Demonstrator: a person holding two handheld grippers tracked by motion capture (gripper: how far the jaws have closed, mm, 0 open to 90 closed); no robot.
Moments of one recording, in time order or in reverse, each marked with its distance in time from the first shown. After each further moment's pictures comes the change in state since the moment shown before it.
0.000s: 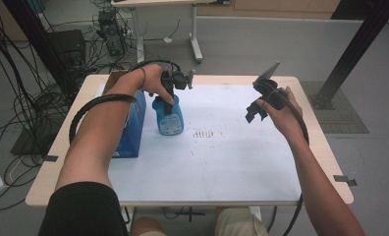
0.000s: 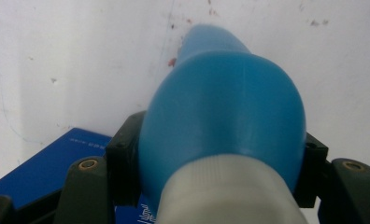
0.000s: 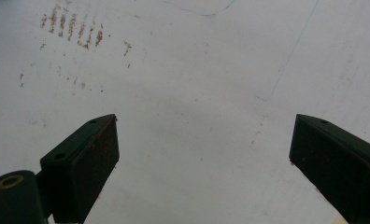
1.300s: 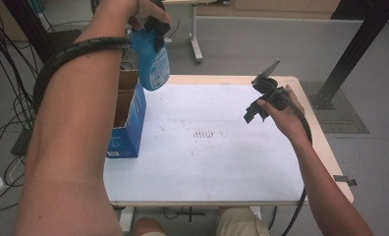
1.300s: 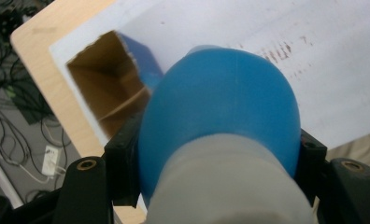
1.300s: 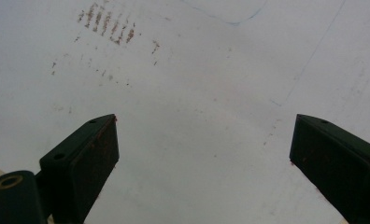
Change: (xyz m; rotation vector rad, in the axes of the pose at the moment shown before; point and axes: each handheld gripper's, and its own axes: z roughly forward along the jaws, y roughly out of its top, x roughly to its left) left arm -0.034 -0.065 -0.222 -0.107 0.119 -0.822; right arm 0.011 -0.013 -0.016 -0.038 0.033 -0.083
